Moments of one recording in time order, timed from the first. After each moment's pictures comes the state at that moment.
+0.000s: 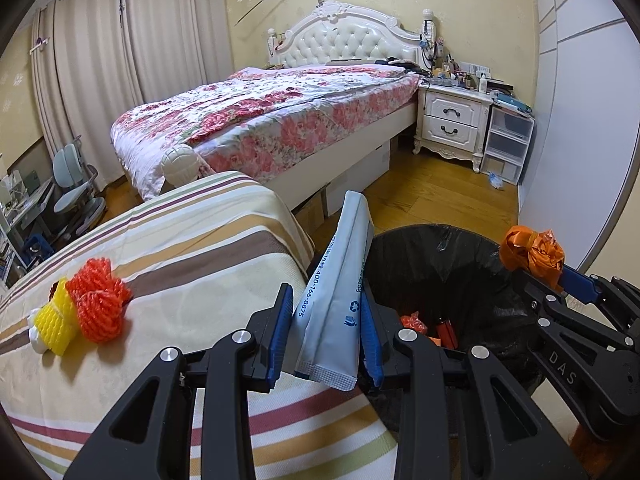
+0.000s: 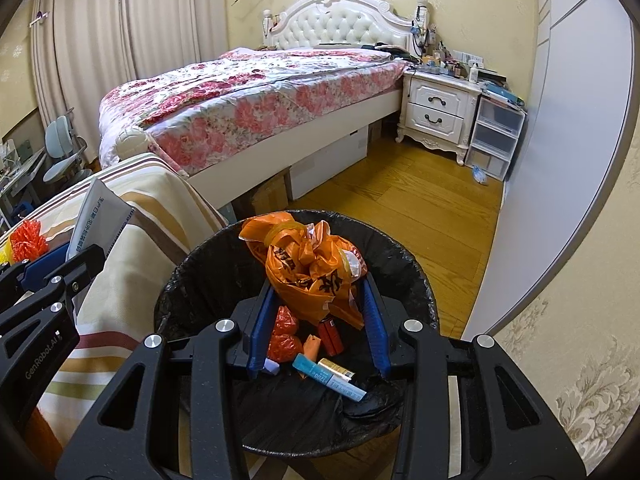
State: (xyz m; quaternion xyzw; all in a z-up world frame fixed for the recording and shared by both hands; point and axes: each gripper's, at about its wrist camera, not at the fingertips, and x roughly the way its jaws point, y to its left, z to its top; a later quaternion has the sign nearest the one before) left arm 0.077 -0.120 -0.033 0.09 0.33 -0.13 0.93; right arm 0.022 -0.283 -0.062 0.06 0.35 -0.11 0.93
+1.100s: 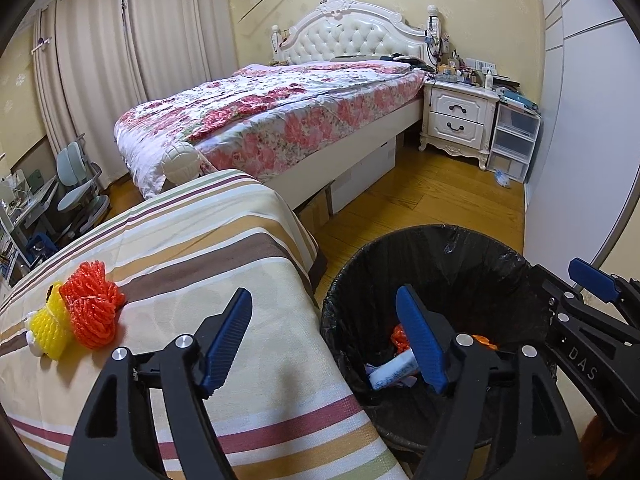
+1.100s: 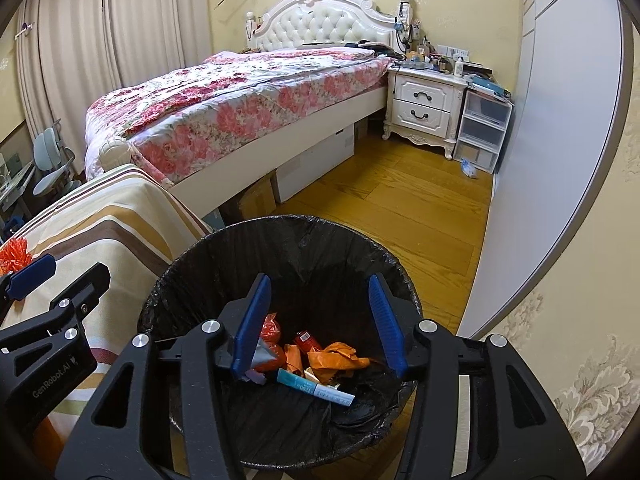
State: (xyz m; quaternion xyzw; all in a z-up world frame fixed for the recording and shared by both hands) left arm 0.088 -0.120 -0.037 0.09 0.34 -0.12 0.93; right arm 0.025 -0.297 -0.061 0.07 0.35 -0.13 0.93
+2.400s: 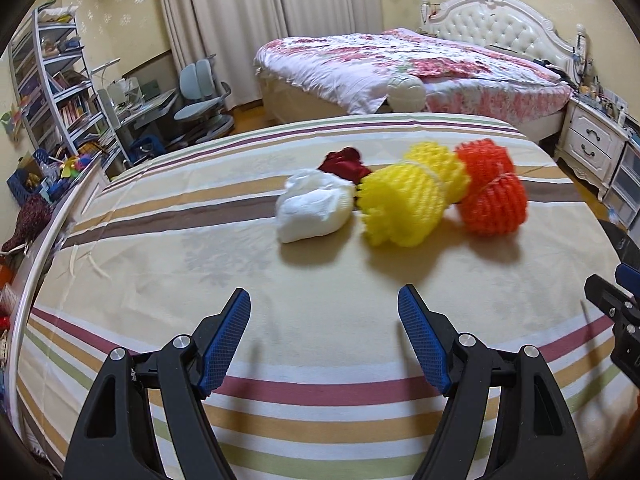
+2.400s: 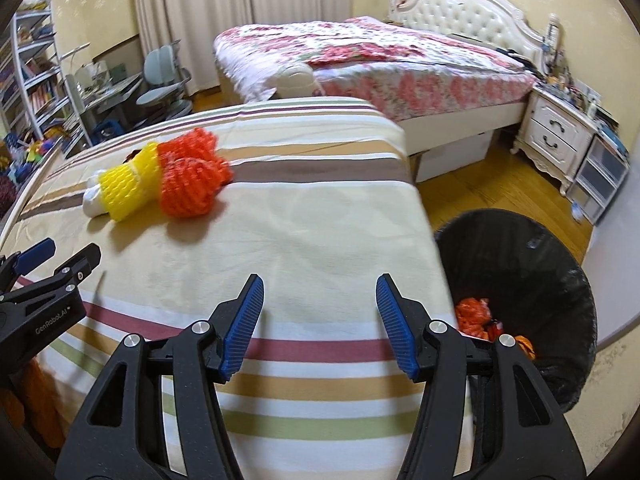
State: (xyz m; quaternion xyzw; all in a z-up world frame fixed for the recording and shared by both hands) left arm 0.053 0.134 -0.050 0.02 0.40 0.11 0.91; right arm 0.048 -0.063 -0.058 -0.02 0.41 0.09 0.91
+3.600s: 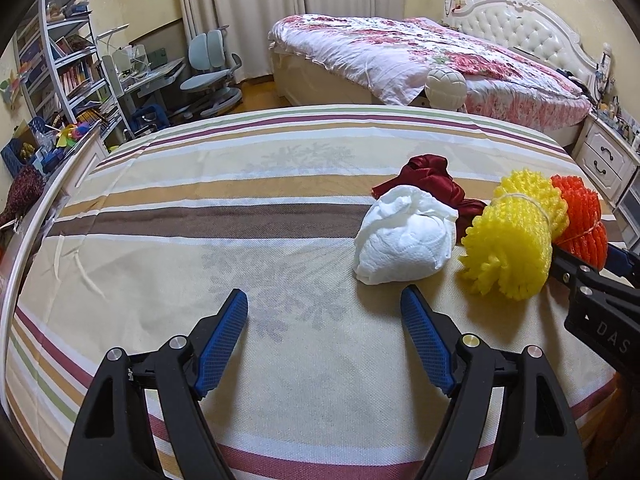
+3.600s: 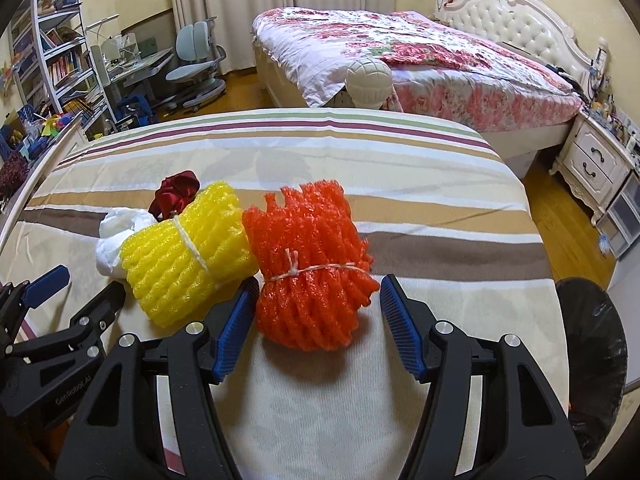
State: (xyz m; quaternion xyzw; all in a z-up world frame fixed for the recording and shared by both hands) left arm 0.084 0.198 -0.059 -0.02 0.43 0.11 0.90; right arm 0.111 0.036 -0.061 -0.05 0.42 0.13 0.90
